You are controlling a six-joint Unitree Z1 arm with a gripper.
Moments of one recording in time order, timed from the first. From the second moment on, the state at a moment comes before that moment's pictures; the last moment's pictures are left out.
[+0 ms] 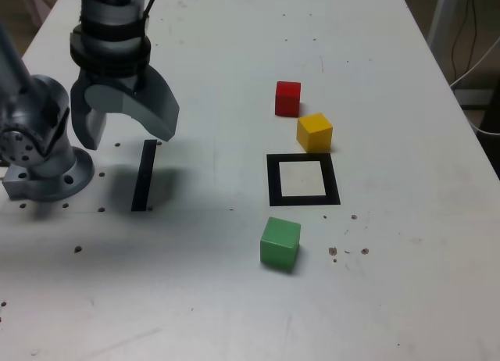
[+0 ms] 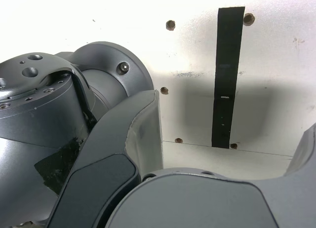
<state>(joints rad) -0.04 1.45 -0.84 1.22 0.04 -0.01</state>
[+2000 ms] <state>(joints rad) 0.34 1.81 -1.53 1.27 0.11 0.38</state>
